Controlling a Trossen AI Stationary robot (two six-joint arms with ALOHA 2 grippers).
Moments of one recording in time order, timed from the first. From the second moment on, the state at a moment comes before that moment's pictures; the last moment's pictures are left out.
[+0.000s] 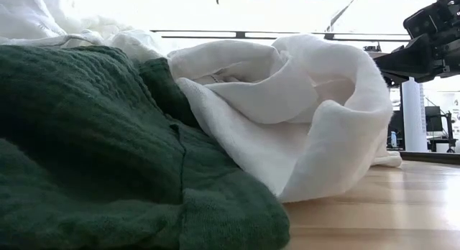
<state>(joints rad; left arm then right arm) -0.96 1.61 1.48 -1.24 -0.26 -0.29 0.04 0.10 0.01 0.01 -0.01 -0.03</state>
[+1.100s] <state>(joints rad) -0.43 1.39 2.08 -1.00 -0.38 -0.24 0.04 0.10 0.01 0.01 -0.01 -0.03</state>
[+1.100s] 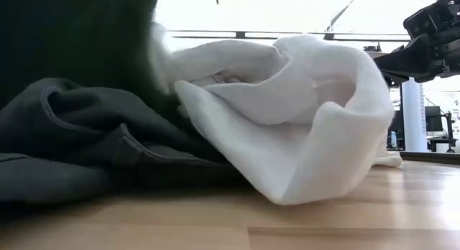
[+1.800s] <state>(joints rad) 0.22 1.83 2.33 0.35 -0.11 -0.03 0.04 0.10 0.01 0.01 -0.01 -0.03</state>
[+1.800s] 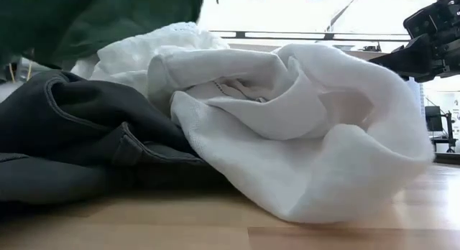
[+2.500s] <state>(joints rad) 0.29 2.32 2.35 -0.45 -0.06 -0.43 0.04 0.10 0.01 0.01 -0.01 -0.03</state>
